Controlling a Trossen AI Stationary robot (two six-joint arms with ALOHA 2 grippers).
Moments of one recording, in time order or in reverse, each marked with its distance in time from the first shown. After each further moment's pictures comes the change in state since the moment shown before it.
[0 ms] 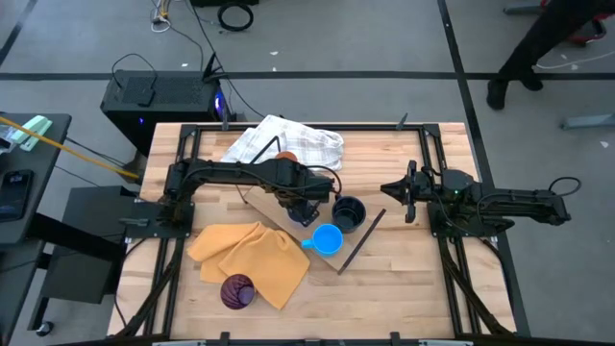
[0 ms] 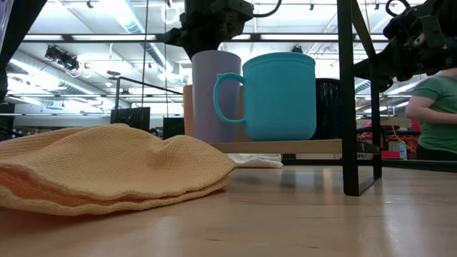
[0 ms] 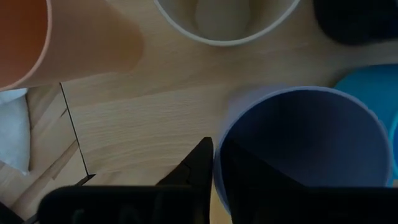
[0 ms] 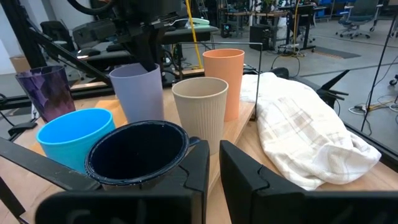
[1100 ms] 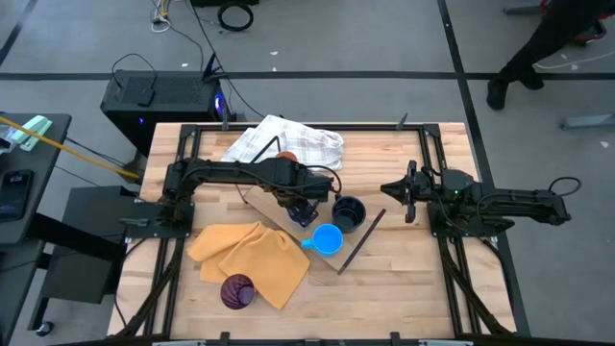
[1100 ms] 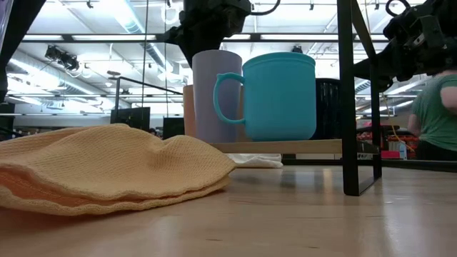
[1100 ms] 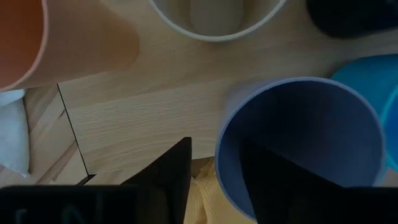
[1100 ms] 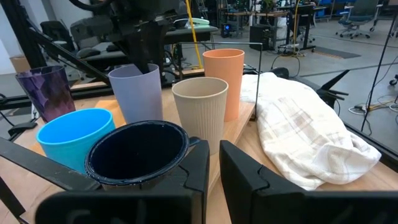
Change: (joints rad) left arm 0.002 -0.011 -0.001 -0.001 0.019 0.031; right arm 0.000 0.000 0.000 0.000 0.000 0.000
